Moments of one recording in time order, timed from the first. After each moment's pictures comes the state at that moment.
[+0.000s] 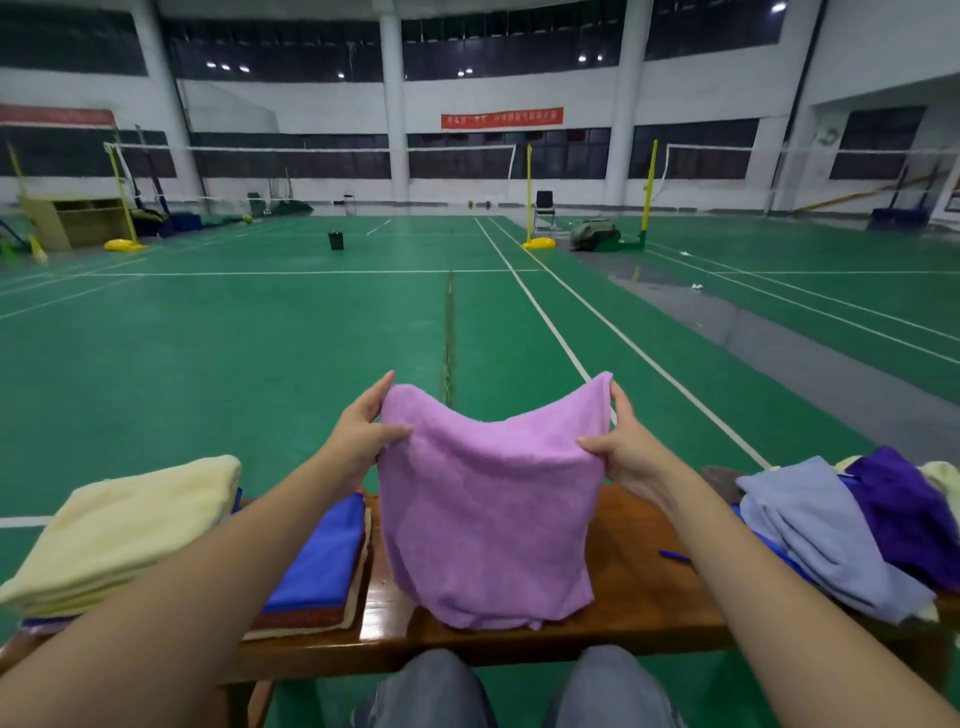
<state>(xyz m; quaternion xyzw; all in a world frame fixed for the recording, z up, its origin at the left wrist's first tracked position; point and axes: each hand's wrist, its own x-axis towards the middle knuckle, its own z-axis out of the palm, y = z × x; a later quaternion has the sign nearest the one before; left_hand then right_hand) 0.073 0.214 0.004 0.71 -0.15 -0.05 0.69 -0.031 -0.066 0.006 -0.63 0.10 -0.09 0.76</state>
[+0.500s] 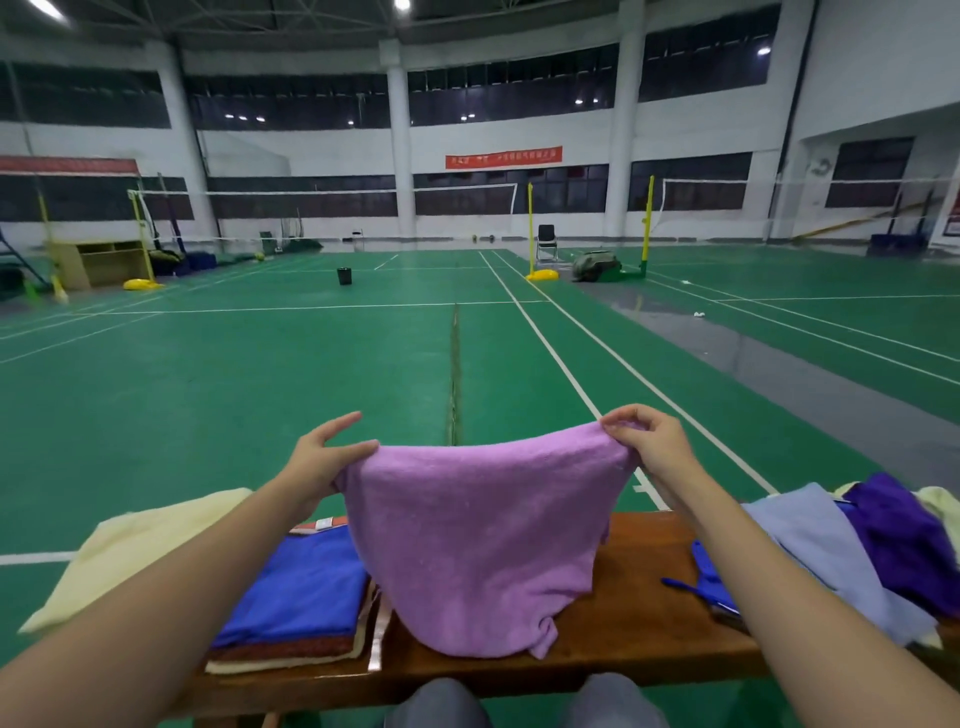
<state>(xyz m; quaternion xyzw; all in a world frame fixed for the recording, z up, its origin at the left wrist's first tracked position) 0.062 0.257 0.031 0.73 -0.06 -0.04 0.68 -0.049 -0.084 0.038 -0.72 0.11 -0.24 0.64</state>
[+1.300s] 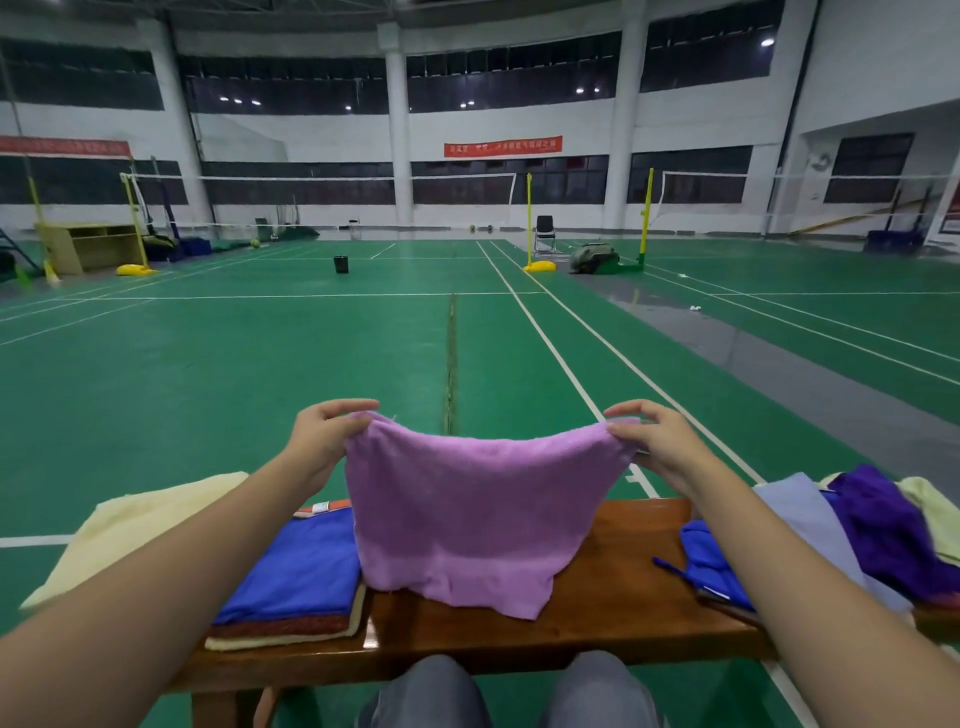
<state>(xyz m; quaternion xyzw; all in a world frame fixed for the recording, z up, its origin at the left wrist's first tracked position) 0.053 0.246 0.044 0.71 -0.08 0.01 0.70 -0.063 -0.098 0.041 -0.72 0.14 -0.16 0.66</state>
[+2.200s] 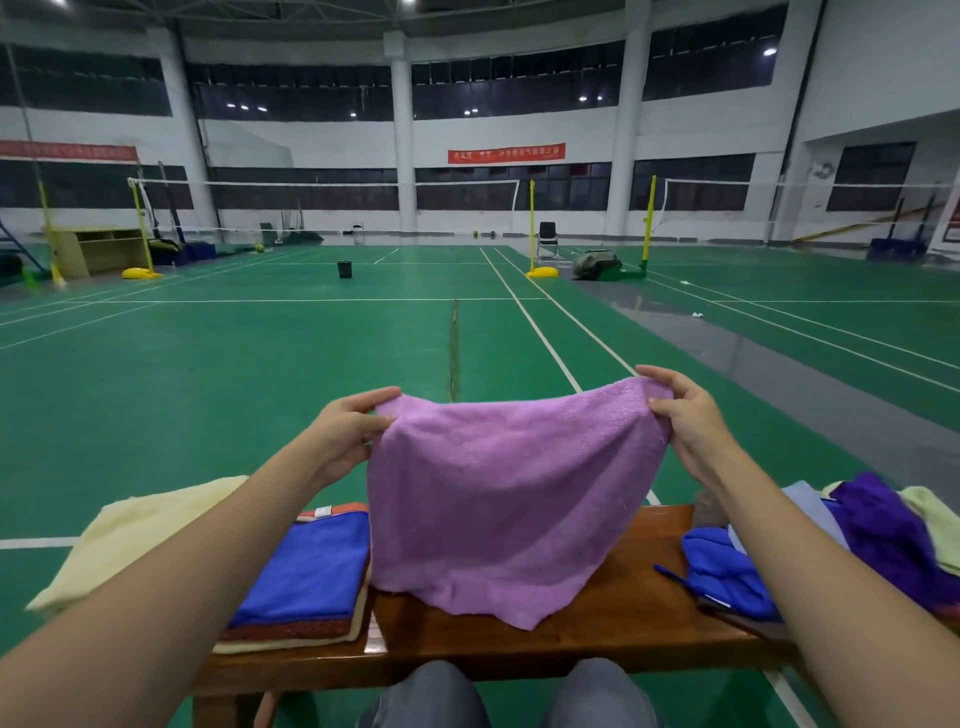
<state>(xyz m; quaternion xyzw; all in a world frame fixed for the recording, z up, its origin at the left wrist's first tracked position) 0.048 0.235 0.063 0.66 -0.10 -0.13 0.73 -0.069 -0.108 0.068 -0.64 0.09 -0.25 0.72</state>
